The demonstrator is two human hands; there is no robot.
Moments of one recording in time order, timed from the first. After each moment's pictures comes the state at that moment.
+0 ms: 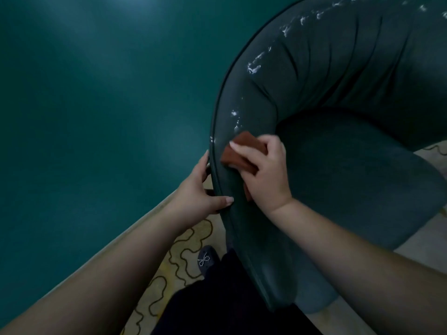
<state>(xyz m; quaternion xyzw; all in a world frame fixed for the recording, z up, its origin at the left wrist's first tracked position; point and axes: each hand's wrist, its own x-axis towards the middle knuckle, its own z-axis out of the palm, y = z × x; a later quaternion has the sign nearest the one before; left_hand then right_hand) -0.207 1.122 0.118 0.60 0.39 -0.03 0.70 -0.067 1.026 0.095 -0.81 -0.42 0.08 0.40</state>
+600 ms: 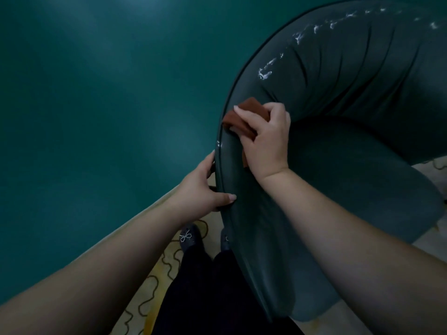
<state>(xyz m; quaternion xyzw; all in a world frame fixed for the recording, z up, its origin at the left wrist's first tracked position) -0.197 1.134 0.116 0.59 0.39 -0.04 0.71 -0.035 1.084 0.105 -0.83 -0.39 0.02 0.39</state>
